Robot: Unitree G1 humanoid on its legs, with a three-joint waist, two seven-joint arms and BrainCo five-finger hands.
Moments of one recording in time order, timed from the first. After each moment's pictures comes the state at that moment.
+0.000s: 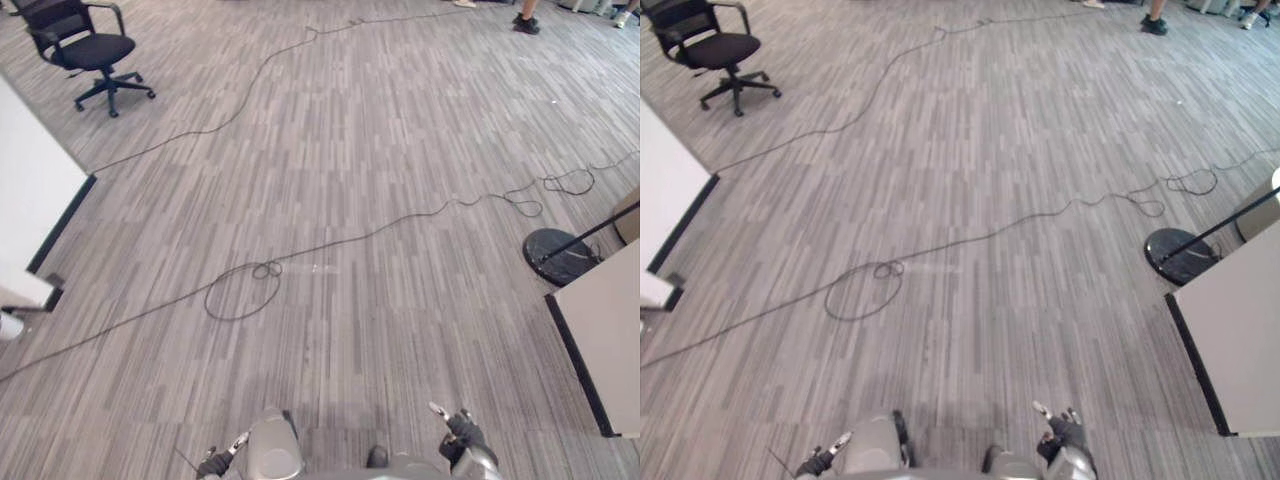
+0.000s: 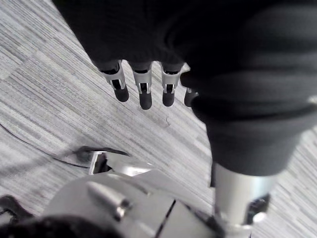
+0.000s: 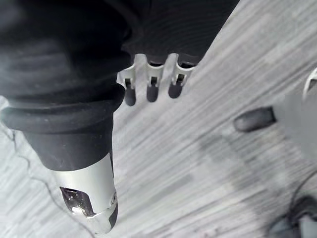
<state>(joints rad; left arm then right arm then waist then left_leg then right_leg) 0.12 0.04 0.38 1.09 -0.22 -0.07 0.06 -0.01 -0.01 -0.38 1.03 0.31 -0.07 -0.11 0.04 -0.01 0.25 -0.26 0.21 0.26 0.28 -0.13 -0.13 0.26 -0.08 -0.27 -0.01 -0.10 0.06</state>
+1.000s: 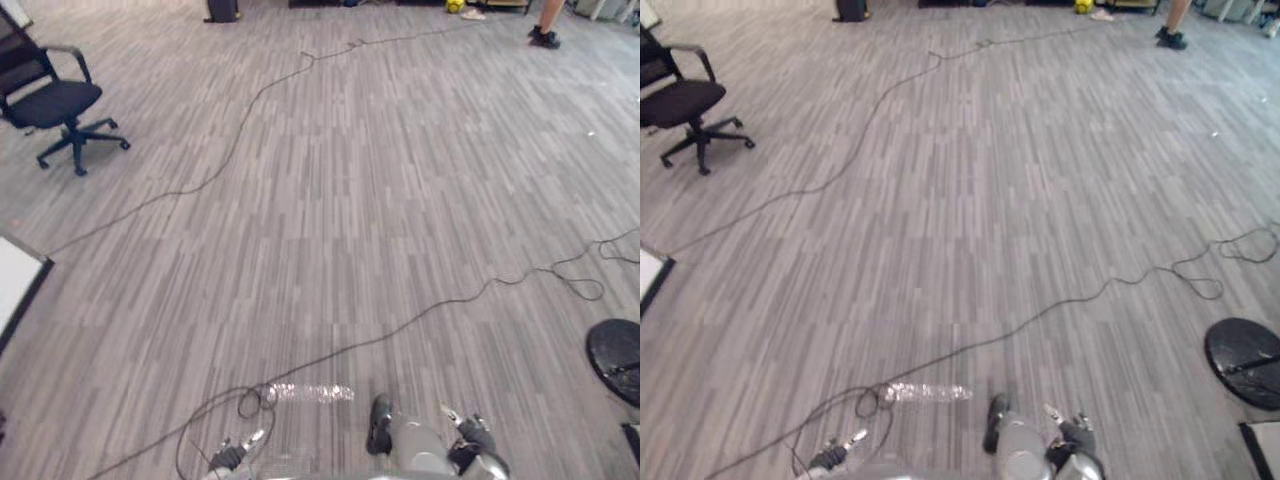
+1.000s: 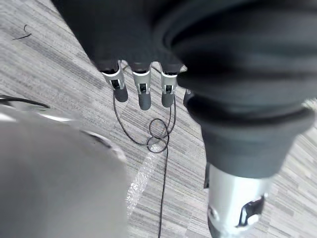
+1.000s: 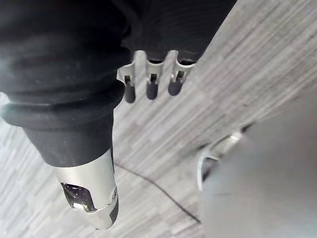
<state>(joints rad) 0.11 0.01 0.36 1.10 -0.16 -0.07 0.05 0.04 -0.03 -0.41 1.00 0.29 -0.06 -0.09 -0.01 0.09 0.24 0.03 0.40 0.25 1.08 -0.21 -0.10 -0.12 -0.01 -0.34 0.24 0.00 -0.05</state>
